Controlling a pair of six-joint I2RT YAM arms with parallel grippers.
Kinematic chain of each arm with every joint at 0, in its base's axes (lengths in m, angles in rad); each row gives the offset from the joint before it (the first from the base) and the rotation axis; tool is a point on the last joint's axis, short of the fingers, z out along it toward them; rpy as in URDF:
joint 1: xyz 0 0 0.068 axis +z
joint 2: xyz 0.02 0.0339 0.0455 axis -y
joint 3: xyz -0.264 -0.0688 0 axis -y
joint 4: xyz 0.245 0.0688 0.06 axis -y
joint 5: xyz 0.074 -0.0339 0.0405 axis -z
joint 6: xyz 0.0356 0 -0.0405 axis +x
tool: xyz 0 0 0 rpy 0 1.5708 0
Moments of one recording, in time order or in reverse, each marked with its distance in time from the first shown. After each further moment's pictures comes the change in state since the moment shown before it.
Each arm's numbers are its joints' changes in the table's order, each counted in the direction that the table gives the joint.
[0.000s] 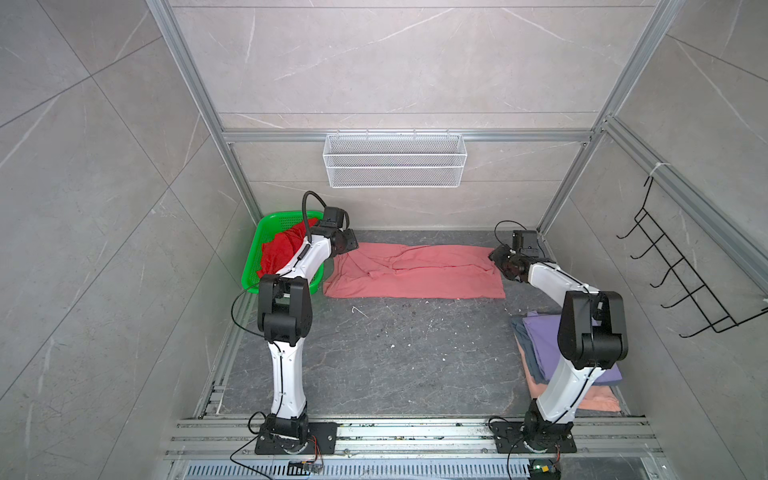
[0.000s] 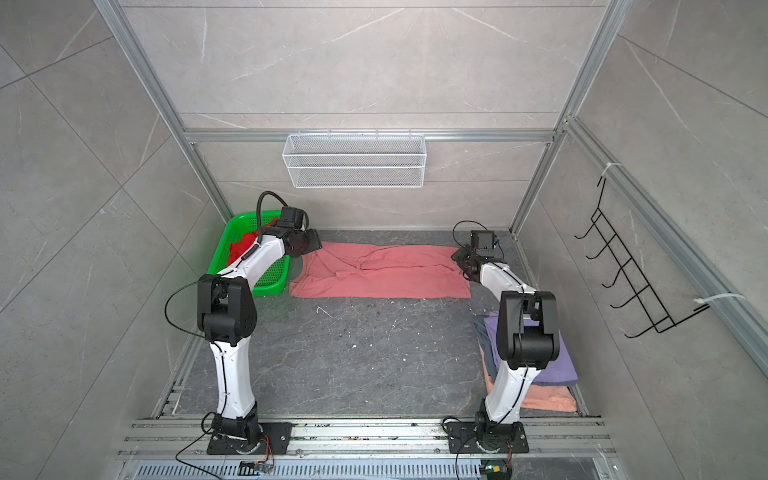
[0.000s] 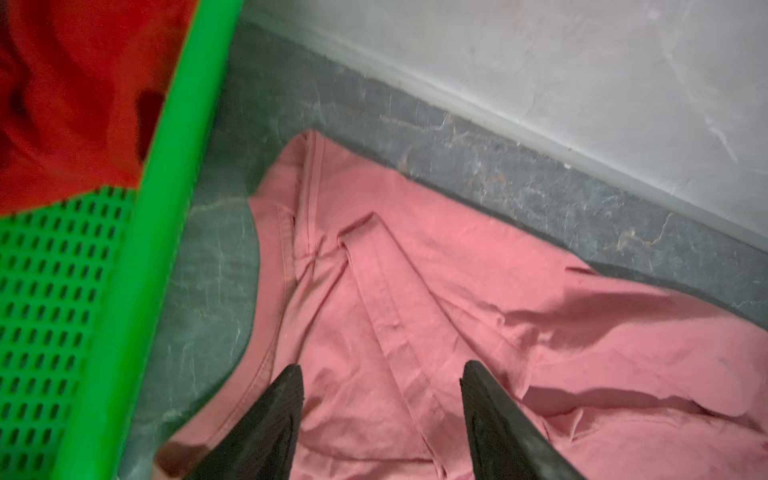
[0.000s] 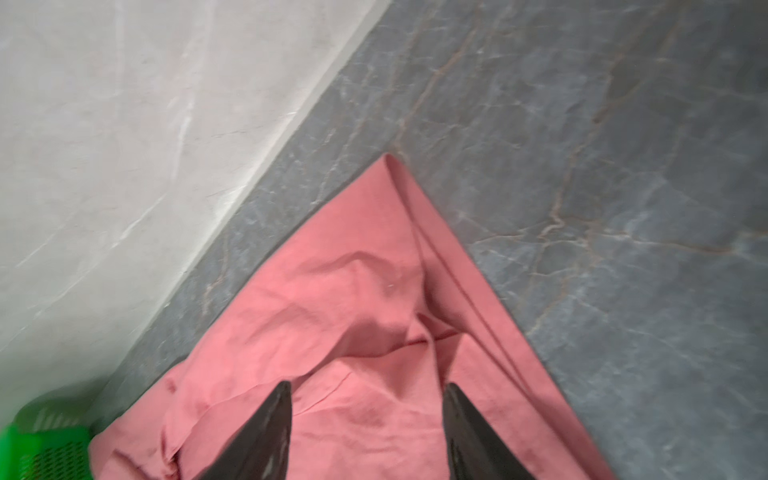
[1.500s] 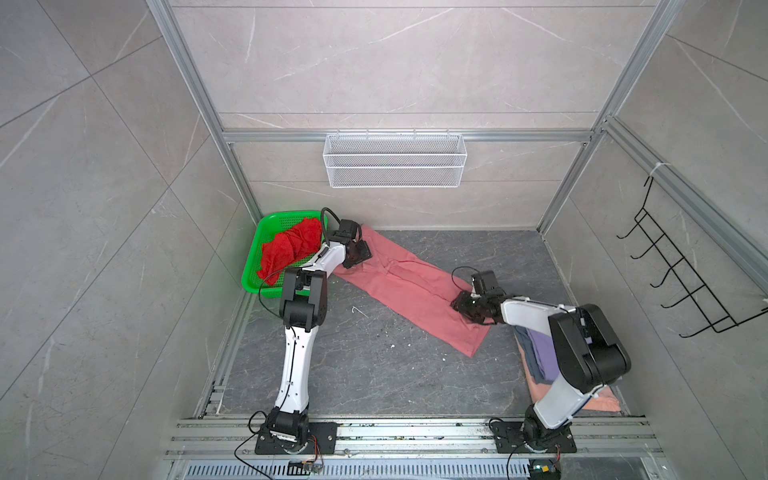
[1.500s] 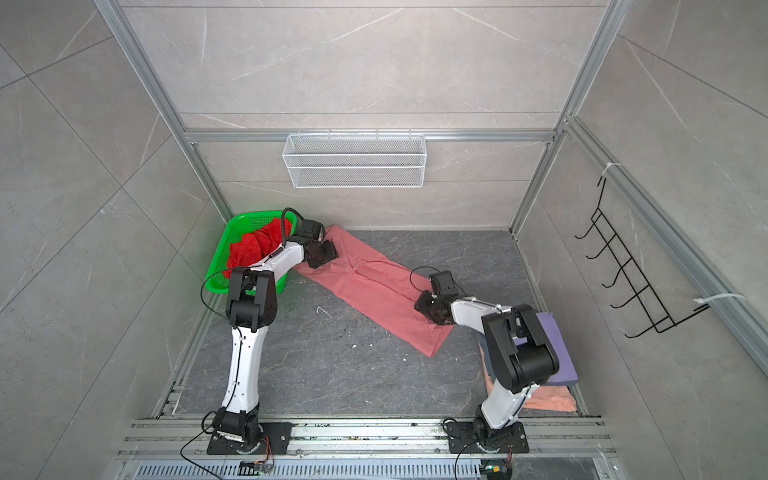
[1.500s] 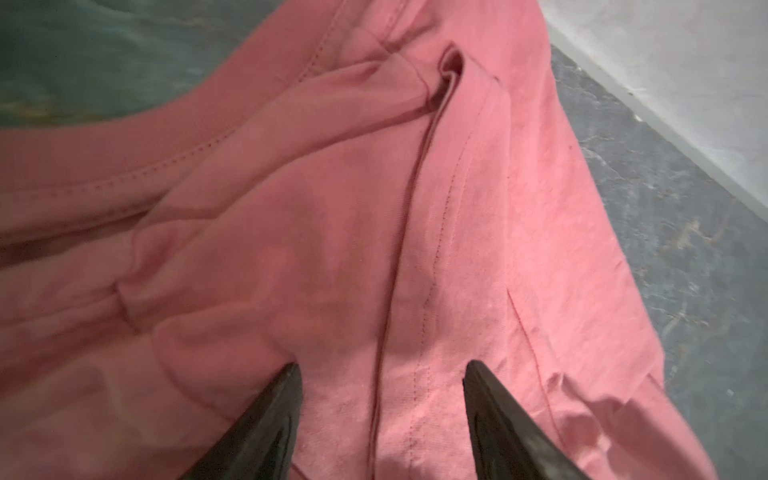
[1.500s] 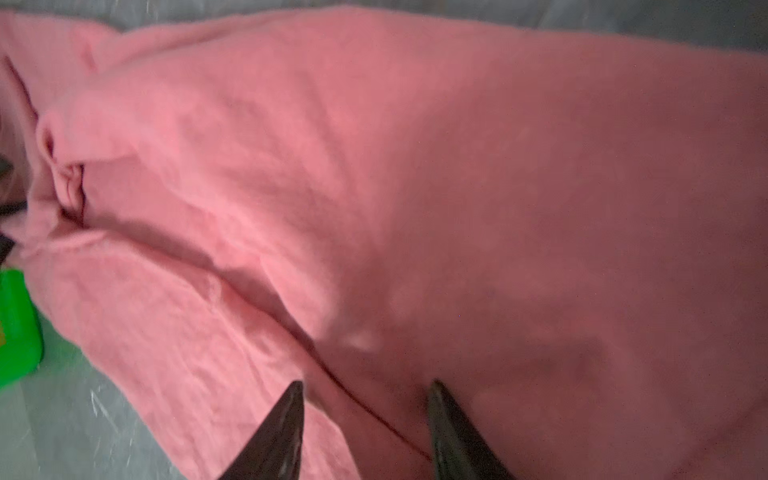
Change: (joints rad) left arm -0.029 -0.315 0.206 0.056 0.126 -0.084; right arm 0.347 0.188 -0.511 0.099 -0.089 0.048
